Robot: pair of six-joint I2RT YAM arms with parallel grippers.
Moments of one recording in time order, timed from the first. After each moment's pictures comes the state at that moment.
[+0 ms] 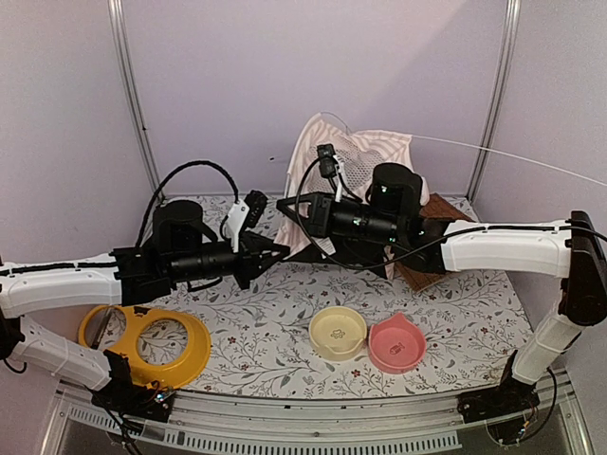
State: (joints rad) left arm -0.93 1.21 0.79 0.17 0.16 -0.13; right arm 0.94 1.64 1.20 0.46 -0.27 0.58
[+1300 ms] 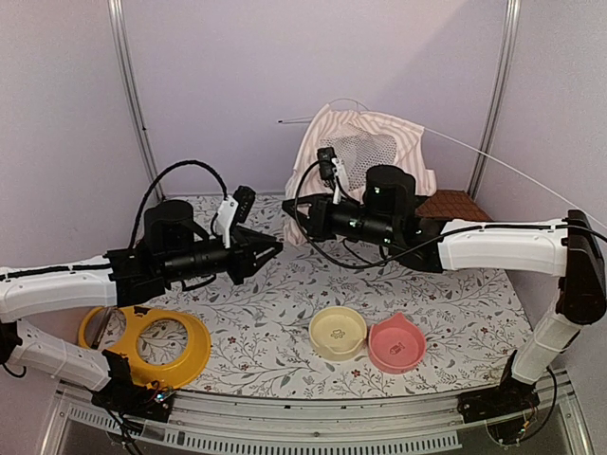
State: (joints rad) left arm -0.88 1.17 0.76 0.20 0.14 -0.17; right arm 0.95 1.66 1.22 0.39 -0.16 0.51
